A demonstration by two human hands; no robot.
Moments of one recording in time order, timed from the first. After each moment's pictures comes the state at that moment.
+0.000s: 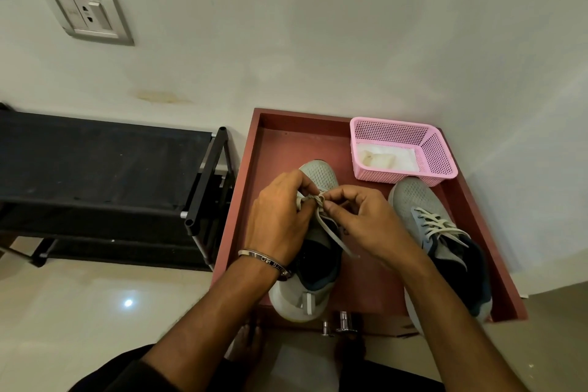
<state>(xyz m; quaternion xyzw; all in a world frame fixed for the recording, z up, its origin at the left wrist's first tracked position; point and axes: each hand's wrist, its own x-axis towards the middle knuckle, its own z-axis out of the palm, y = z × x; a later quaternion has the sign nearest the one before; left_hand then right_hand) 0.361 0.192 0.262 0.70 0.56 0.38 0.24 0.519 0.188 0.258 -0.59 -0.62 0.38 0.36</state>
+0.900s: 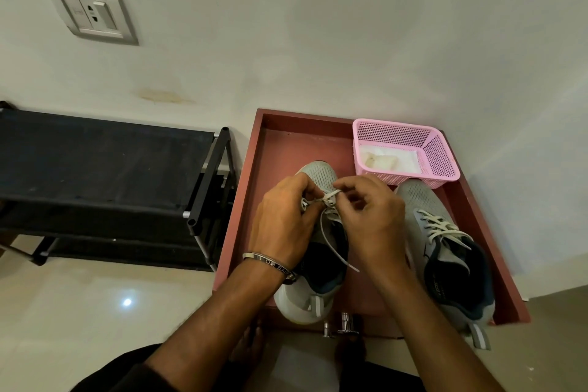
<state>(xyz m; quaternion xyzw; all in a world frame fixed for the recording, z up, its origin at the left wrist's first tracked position) 0.360 0.190 0.261 0.69 0.56 0.38 0.25 0.503 0.182 0.256 -0.62 -0.63 0.09 0.45</state>
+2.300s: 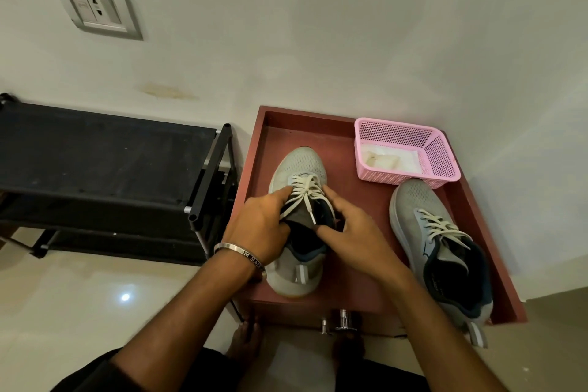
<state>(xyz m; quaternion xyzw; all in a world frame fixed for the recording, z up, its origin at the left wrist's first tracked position) 0.323 0.193 0.252 0.74 0.59 0.20 0.26 0.501 0.175 0.244 -0.62 -0.62 0.40 0.27</state>
